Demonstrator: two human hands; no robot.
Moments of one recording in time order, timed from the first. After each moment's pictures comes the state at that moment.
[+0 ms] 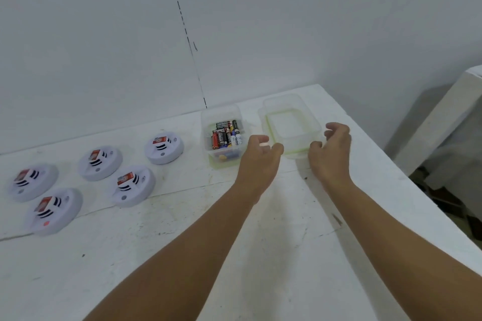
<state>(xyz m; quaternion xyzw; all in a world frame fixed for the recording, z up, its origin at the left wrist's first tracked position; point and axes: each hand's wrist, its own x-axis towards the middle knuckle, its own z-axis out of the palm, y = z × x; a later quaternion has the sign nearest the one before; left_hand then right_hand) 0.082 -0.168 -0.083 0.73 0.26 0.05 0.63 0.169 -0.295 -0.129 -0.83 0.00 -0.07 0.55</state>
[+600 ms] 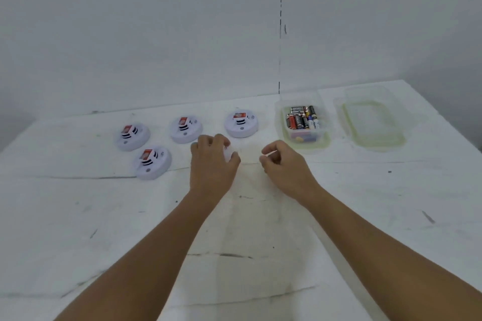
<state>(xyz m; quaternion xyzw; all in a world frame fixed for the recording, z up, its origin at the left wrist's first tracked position) -0.065 0.023 -0.125 0.90 0.31 0.23 0.19 0.033 -0.127 -0.130 -0.80 -0.25 0.17 0.52</state>
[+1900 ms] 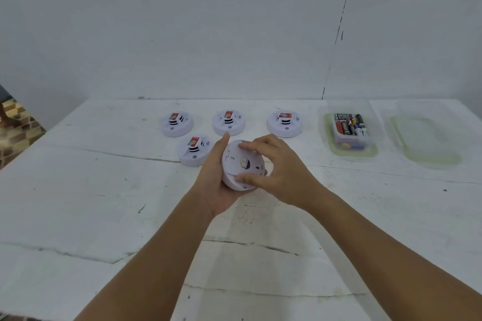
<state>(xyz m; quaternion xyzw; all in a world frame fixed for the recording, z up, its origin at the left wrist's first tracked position) -0.153 0.061 -0.103 0.32 0.27 0.12 0.90 -0.035 -0.065 -0.104 -0.71 -0.54 0.11 0.44</state>
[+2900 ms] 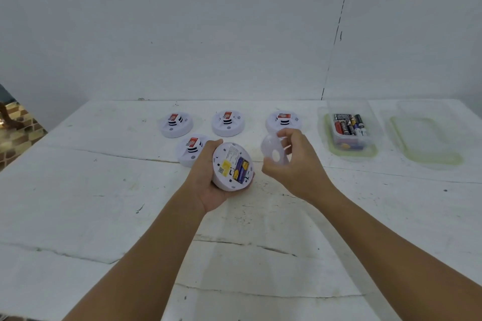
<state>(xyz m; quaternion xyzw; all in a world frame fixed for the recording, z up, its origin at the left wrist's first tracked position) -0.153 0.071 -0.104 0.32 0.36 0.17 0.86 -0.017 -0.077 -0.113 -0.77 -0.37 0.10 0.50</state>
